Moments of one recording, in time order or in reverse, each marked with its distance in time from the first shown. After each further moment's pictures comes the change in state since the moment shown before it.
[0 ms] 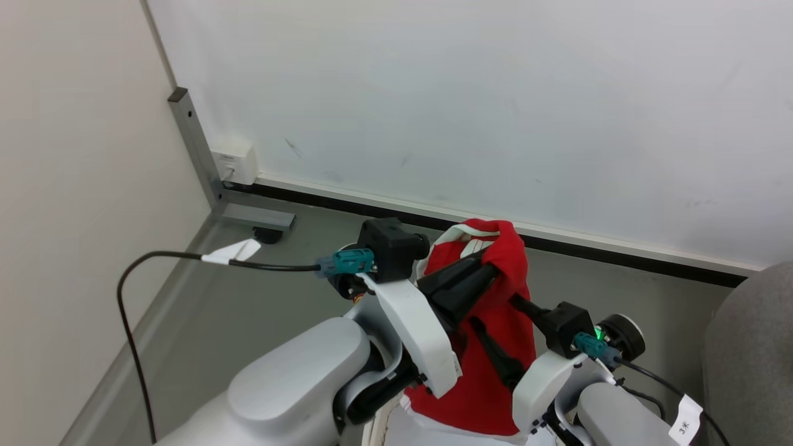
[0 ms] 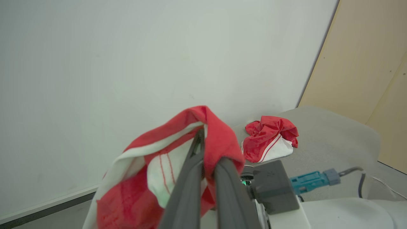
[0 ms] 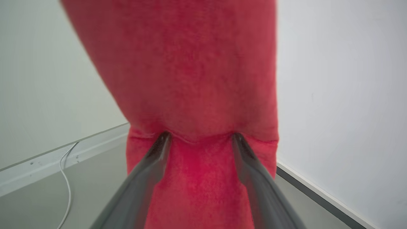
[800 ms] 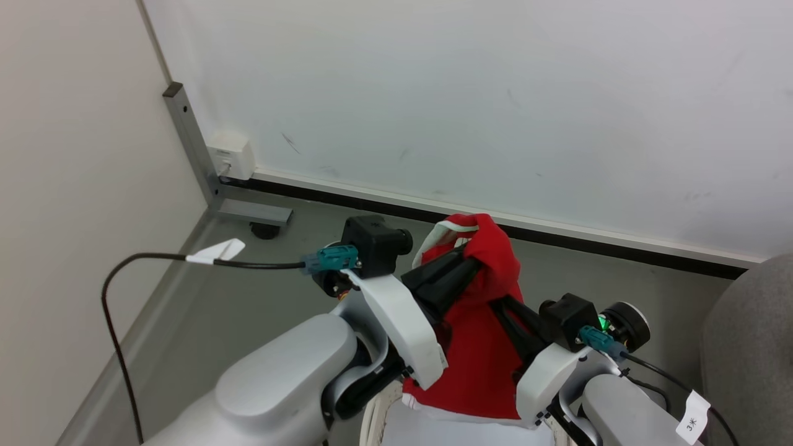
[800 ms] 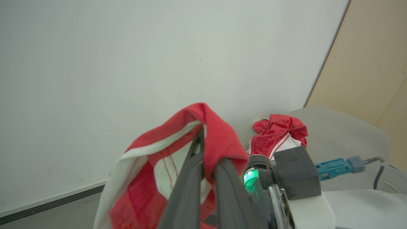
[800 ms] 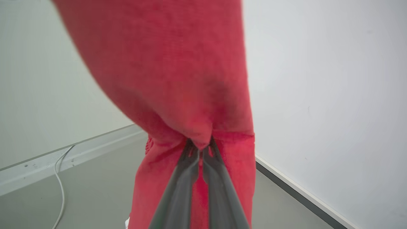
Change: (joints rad) left arm 0.004 0.023 0.008 0.014 -0.004 0.006 -0.012; right arm -0.021 -0.017 -0.006 -0.043 -0.024 0.000 0.000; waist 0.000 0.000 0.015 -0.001
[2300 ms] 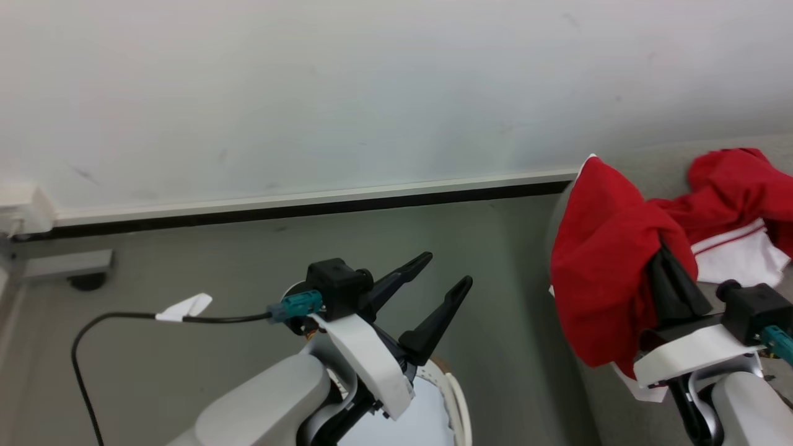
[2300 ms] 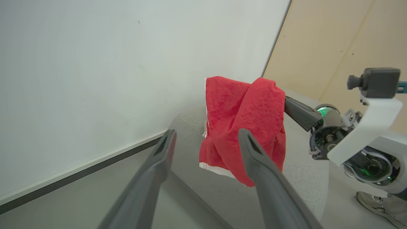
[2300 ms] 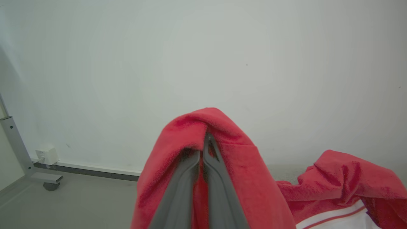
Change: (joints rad) left arm 0.108 0.062 -0.001 0.006 0.019 0.038 -0.096; right arm 0.218 -0.106 -0.493 -0.362 -0.075 0.000 0.000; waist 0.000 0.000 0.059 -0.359
